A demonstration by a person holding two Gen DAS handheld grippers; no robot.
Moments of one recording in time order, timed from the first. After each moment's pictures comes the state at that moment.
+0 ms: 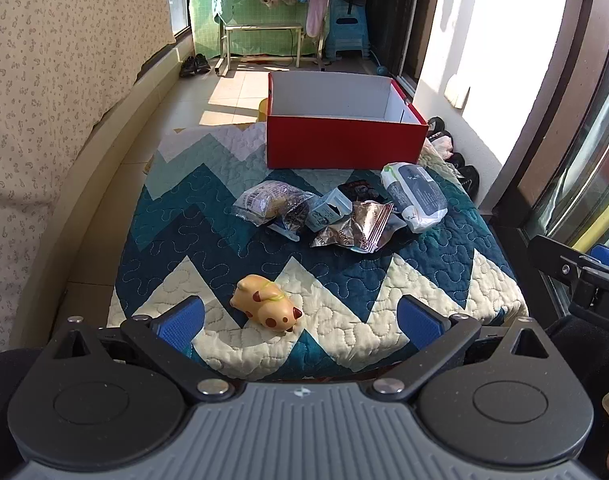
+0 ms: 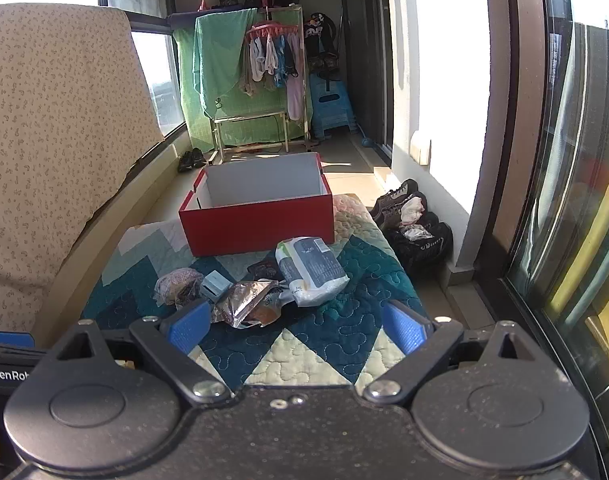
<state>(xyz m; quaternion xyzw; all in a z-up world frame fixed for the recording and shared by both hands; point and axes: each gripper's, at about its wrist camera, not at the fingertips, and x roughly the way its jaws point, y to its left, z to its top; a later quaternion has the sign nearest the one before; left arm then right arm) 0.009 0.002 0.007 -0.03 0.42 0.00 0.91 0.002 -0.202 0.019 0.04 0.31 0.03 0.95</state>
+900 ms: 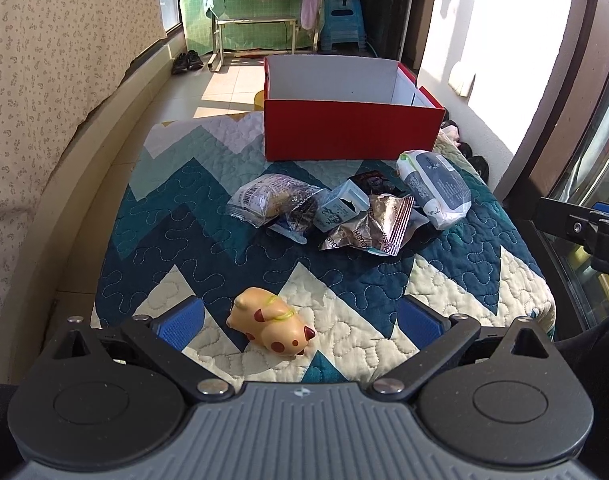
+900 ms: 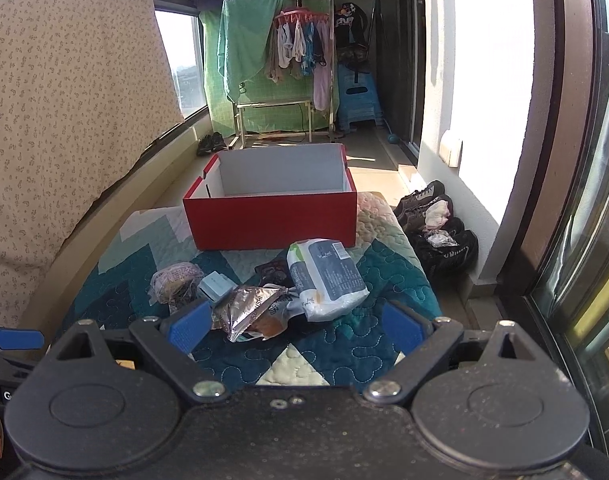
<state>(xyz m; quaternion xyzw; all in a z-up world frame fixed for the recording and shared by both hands) 0.055 0.011 -0.045 -0.02 0.43 -0.01 0.90 0.061 -0.201 -0.013 0.02 0.32 0.08 0.94</state>
